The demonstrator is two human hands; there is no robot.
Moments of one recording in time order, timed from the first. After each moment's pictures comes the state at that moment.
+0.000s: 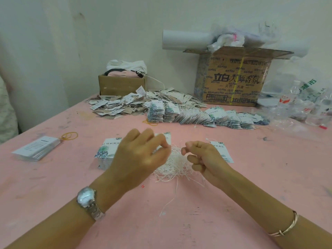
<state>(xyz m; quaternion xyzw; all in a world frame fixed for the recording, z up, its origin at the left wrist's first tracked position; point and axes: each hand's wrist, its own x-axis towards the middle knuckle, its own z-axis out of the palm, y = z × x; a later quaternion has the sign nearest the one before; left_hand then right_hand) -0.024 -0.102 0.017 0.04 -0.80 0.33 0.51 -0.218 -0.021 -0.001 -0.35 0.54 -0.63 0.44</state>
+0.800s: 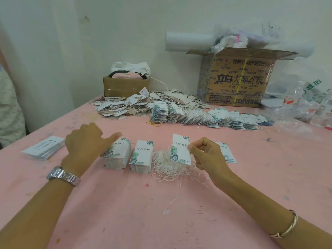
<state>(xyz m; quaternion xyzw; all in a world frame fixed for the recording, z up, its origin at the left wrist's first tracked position) 0.039 -0.204 0.011 0.61 -0.75 0.03 0.24 -0.213 -0.021 -0.008 -0.41 0.60 -0.63 0.26</state>
